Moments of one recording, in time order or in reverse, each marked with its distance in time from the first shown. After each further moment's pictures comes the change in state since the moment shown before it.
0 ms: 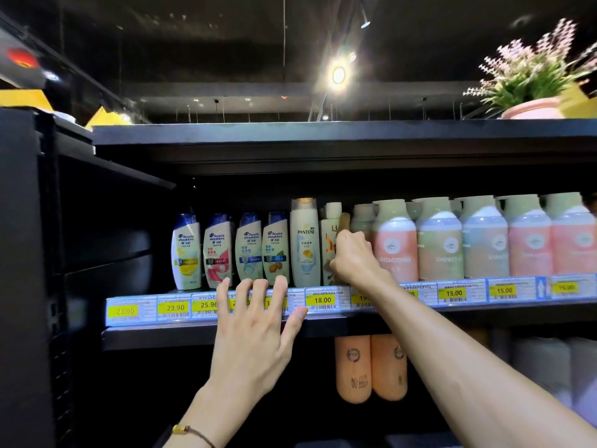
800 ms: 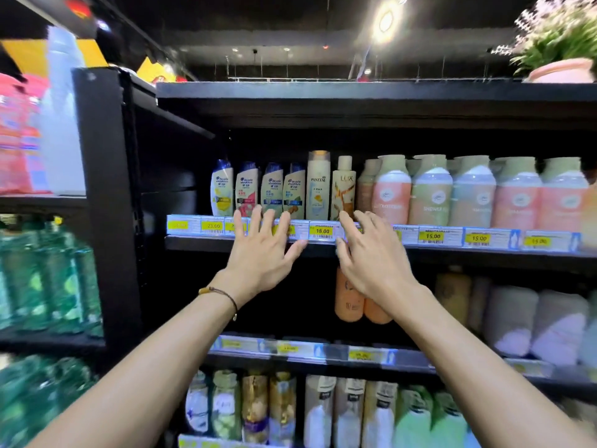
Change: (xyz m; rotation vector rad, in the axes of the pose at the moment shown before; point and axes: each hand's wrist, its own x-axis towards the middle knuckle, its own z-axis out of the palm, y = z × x) left_hand -0.011 0.009 -0.054 0.010 -0.305 -0.076; right_hand -0.152 0.039 -0.039 -0.361 0.109 -0.437
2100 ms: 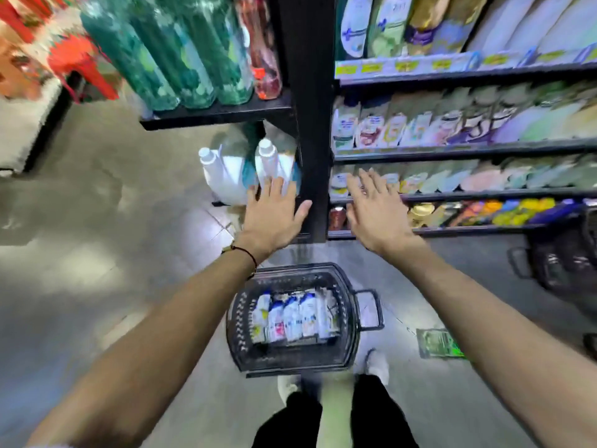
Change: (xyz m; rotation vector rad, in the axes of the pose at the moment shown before) left_hand -0.551 -0.282 0.193 -0.172 -0.803 0.047; right_hand -0.418 -0.444 0.199 0.162 -0.874 0.079
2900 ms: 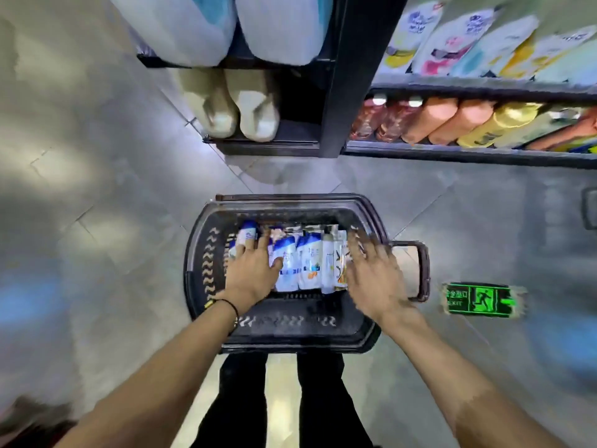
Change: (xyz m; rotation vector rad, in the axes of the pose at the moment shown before) left_hand -0.074 -0.078 0.428 -0.269 -0.667 -0.352; right_hand -0.046 -0.049 0.409 0.064 -0.526 0.070
